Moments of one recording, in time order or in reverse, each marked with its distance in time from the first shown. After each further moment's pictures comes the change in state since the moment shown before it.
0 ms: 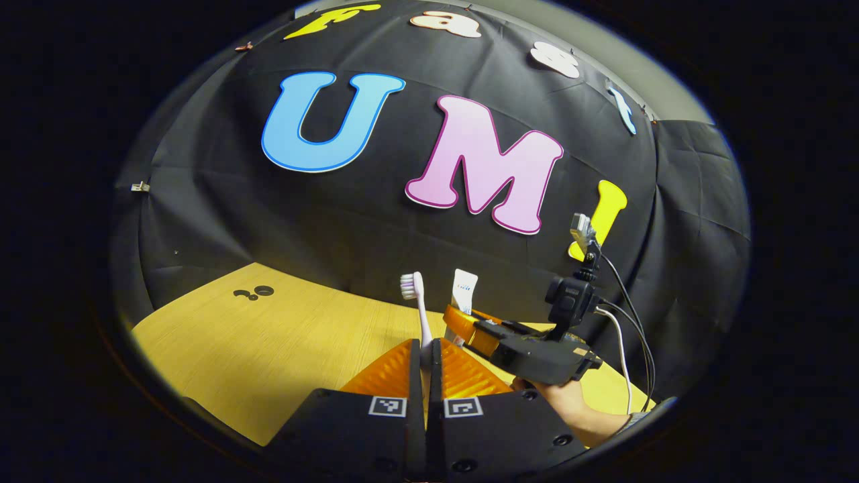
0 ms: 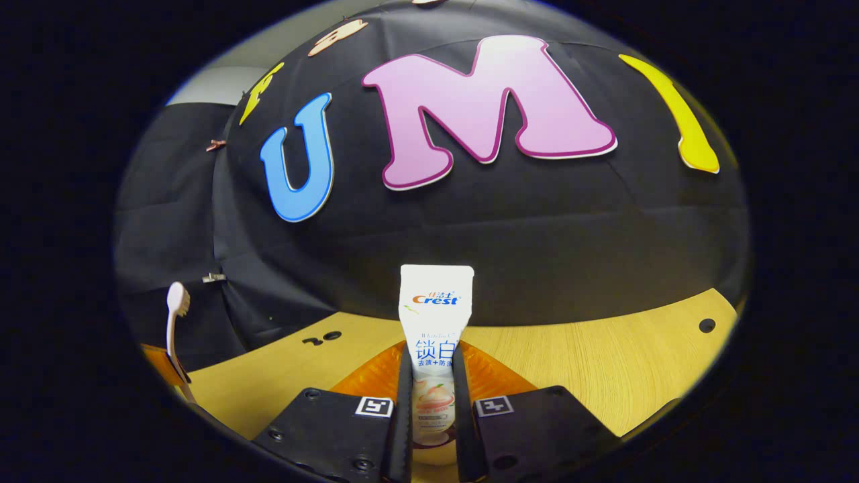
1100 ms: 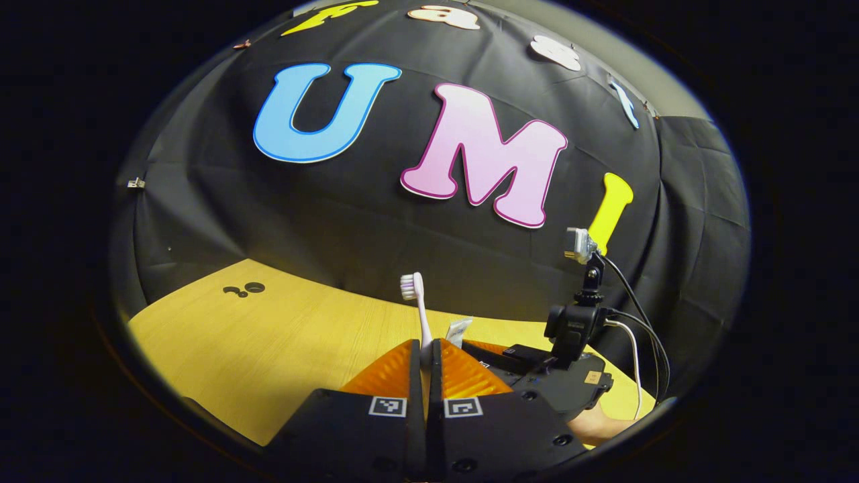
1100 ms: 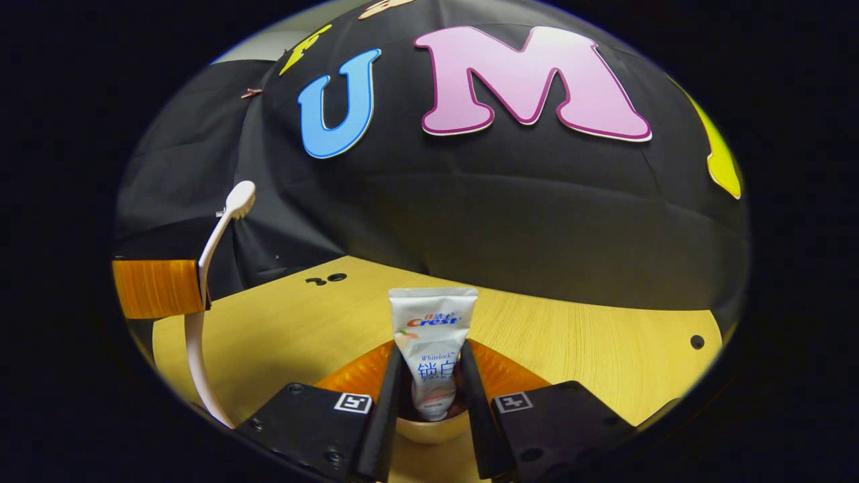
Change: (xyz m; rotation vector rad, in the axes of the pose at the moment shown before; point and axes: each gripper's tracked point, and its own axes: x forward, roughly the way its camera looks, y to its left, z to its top) left arm 0.031 -0.007 -0.012 0.008 0.011 -0.001; right arm -0.021 0.006 -0.048 -0.163 0.151 0.058
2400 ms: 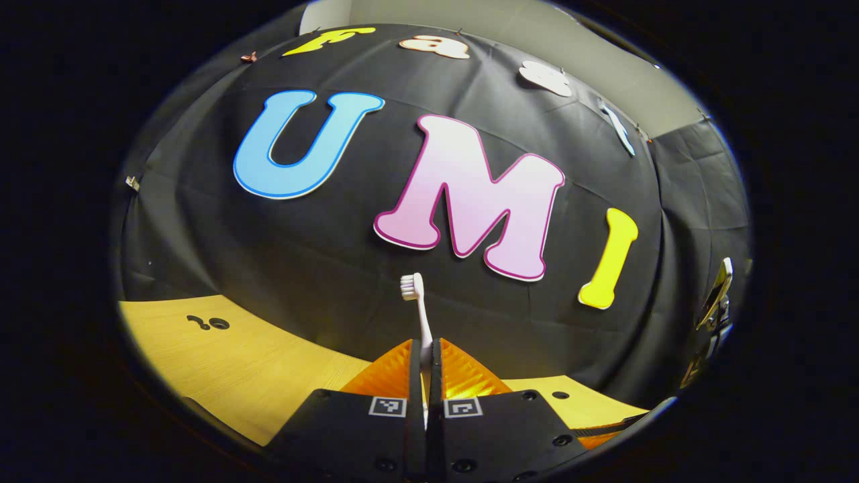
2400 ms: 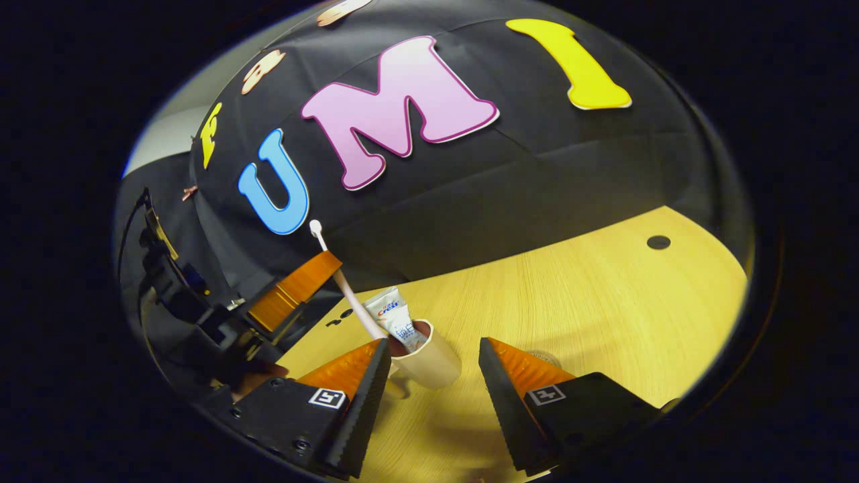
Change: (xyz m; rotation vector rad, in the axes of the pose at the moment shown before) left arm 0.093 -0.041 0.036 0.016 -0.301 -0.019; right arm -0.144 -0.043 -0.001 0.500 -0.018 -0.097
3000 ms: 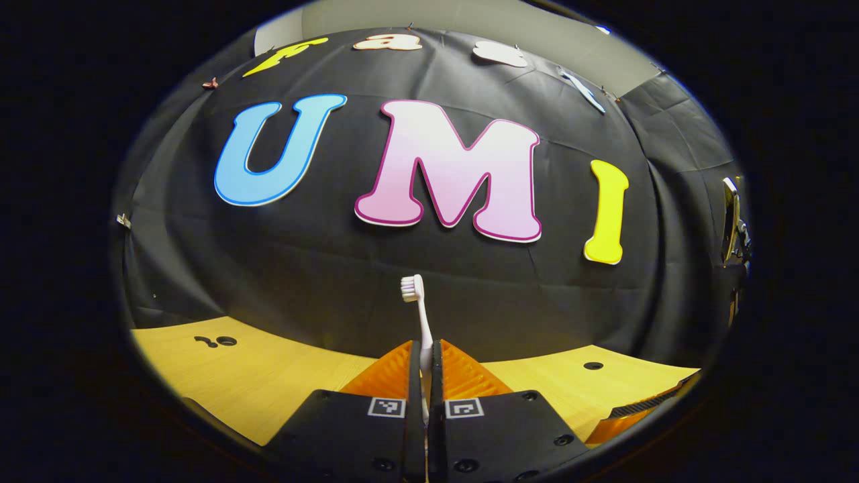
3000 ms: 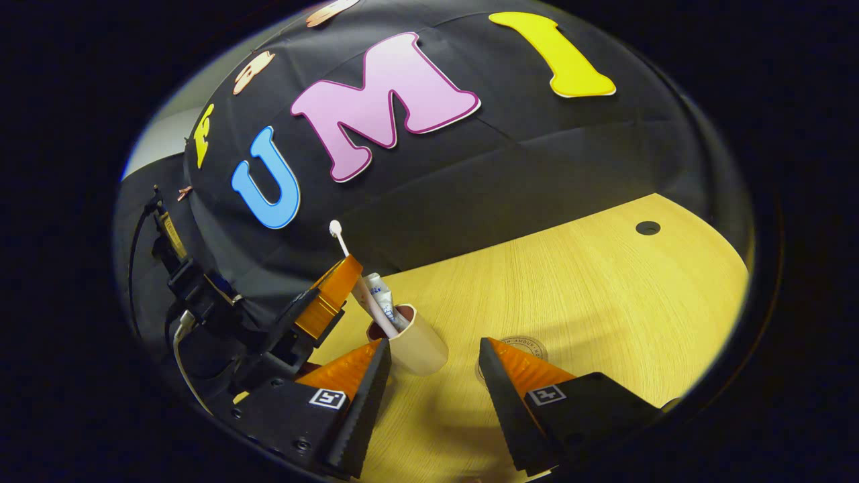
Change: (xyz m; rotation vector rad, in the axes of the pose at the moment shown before) left arm 0.010 -0.001 -0.047 0.162 0.026 0.016; right arm -0.003 -0.018 -0.010 0.010 0.030 -0.012
